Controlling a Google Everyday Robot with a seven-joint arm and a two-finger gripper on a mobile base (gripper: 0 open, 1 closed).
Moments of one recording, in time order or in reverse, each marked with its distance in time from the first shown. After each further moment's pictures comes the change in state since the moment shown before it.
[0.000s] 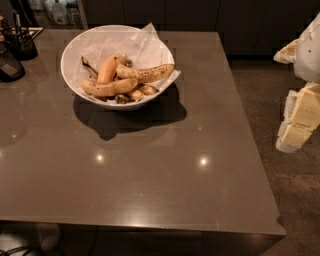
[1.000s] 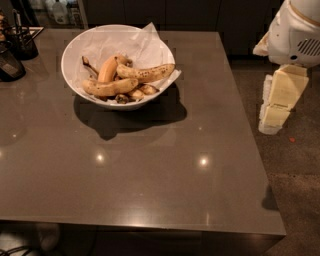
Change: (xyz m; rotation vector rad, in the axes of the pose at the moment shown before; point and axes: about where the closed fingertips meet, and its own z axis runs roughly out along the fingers) arm -0.025 -0.022 0.008 -0.066 0.055 -0.039
